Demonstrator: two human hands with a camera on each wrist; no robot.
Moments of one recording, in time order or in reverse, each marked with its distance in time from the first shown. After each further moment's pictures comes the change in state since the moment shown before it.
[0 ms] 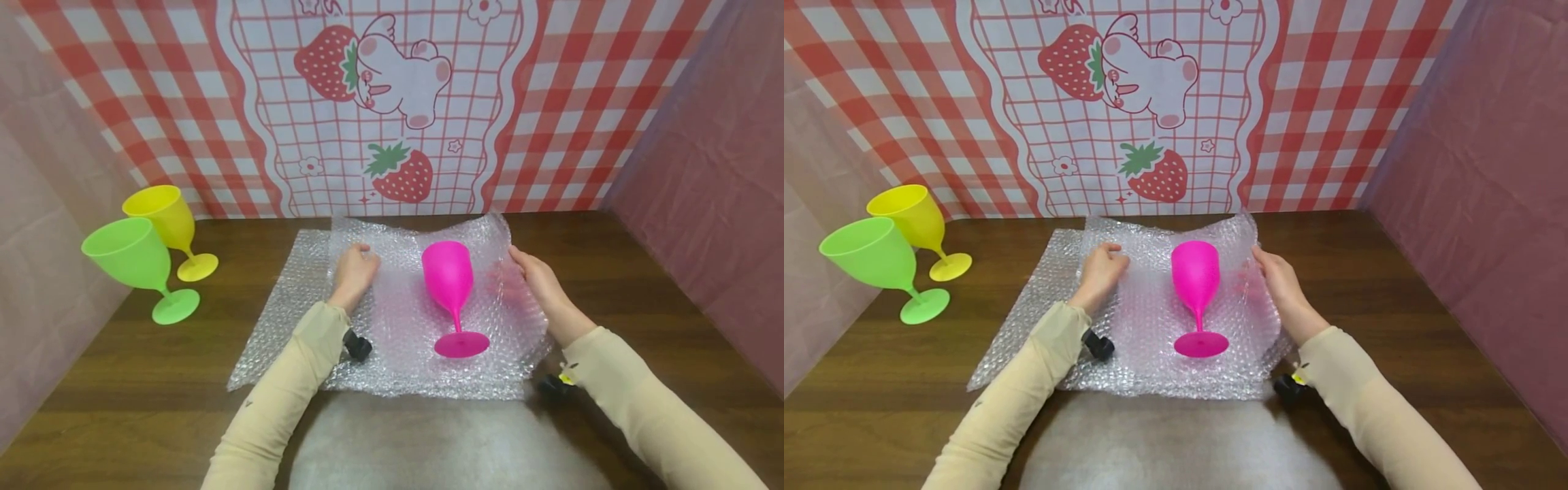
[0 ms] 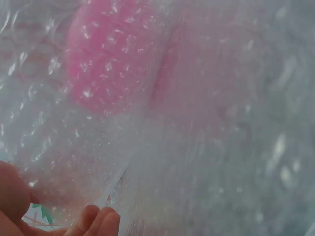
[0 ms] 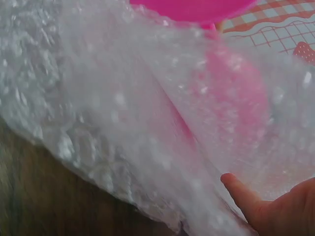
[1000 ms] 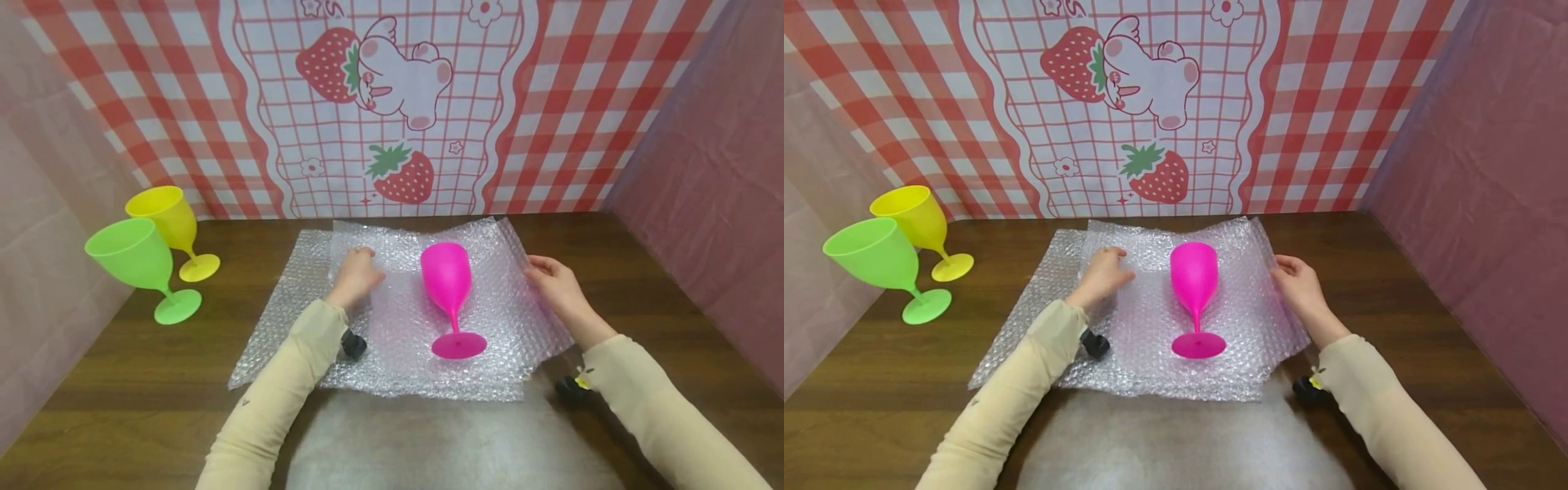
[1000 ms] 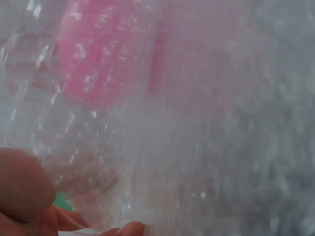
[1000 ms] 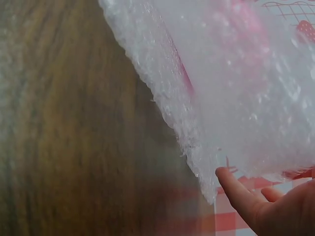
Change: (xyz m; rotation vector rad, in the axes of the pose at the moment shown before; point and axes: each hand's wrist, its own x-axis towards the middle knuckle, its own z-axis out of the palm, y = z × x) left_hand 0.002 -0.001 -0.007 0.318 -0.190 0.205; right_hand 0.004 0.007 -0.030 -0.521 0.131 -0.122
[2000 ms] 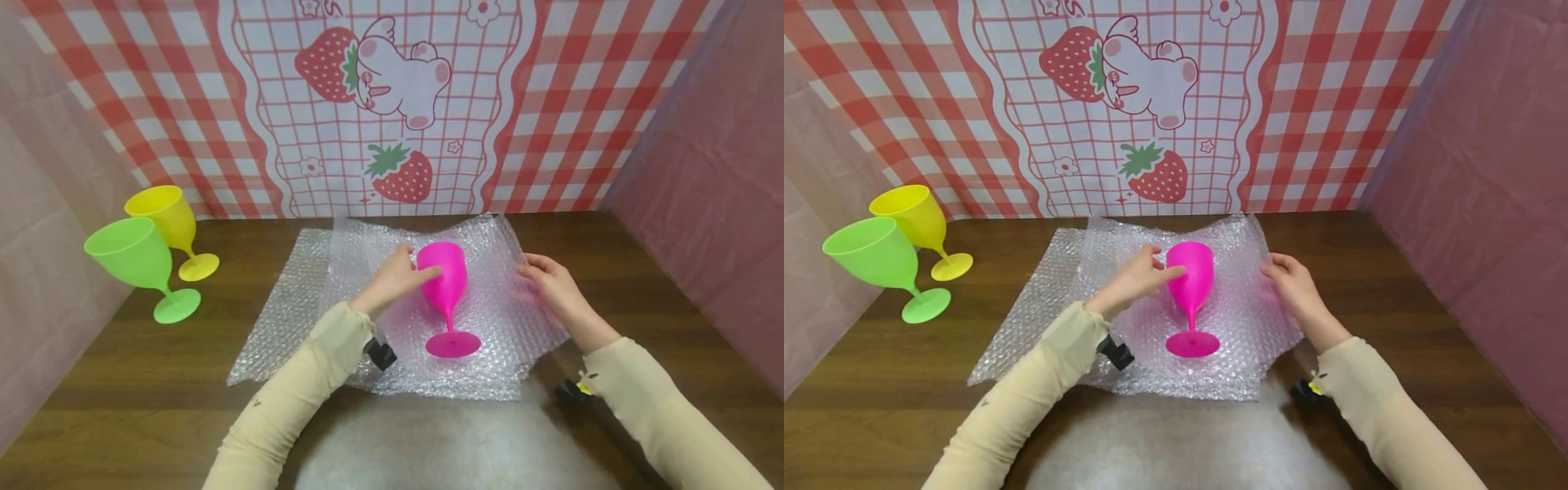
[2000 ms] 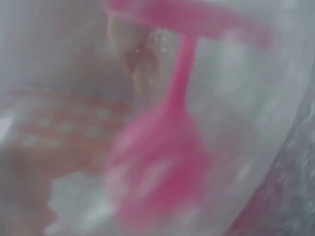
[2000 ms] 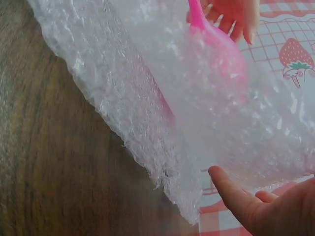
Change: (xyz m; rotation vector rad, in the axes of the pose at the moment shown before) left_hand -0.032 0.069 0.005 -0.391 -0.225 -0.046; right_hand -0.014 -0.014 0.003 0.487 -0.134 0.043
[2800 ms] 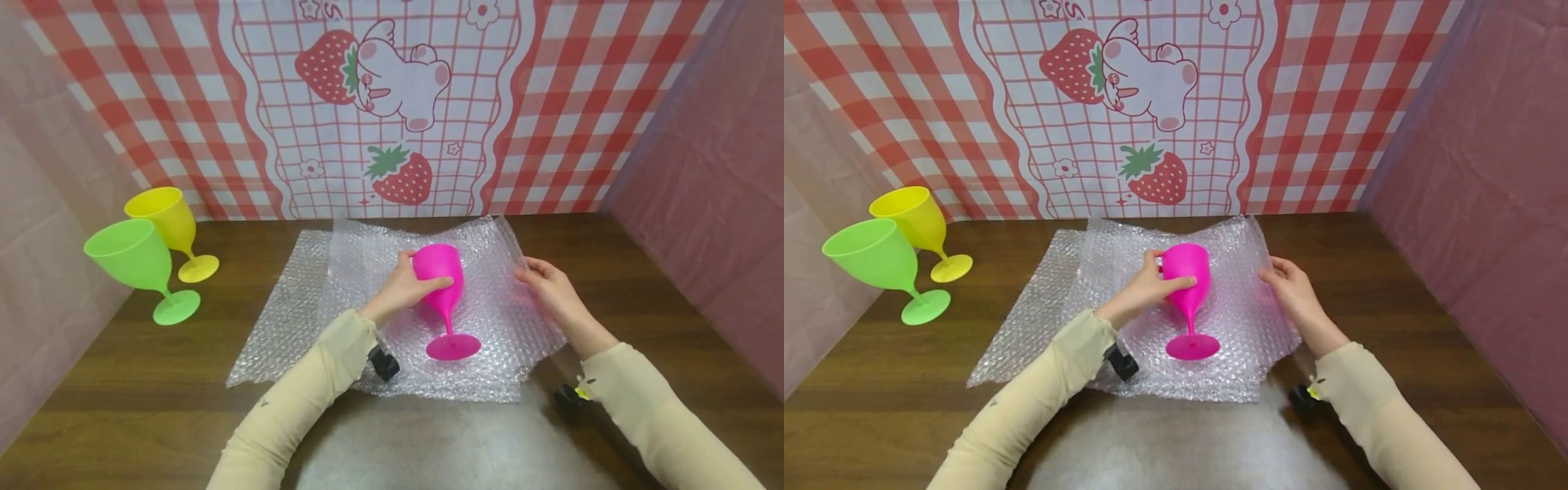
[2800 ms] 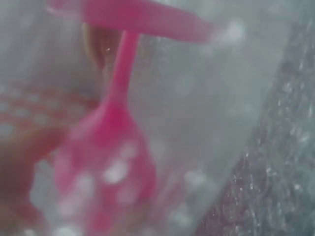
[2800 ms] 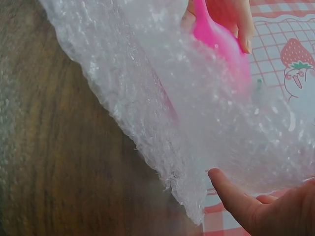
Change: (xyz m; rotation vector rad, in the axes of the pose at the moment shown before) left_hand 0.010 -0.014 0.021 -0.163 0.014 -0.048; right_hand -0.002 0.004 0.001 -0.215 0.041 -0.038
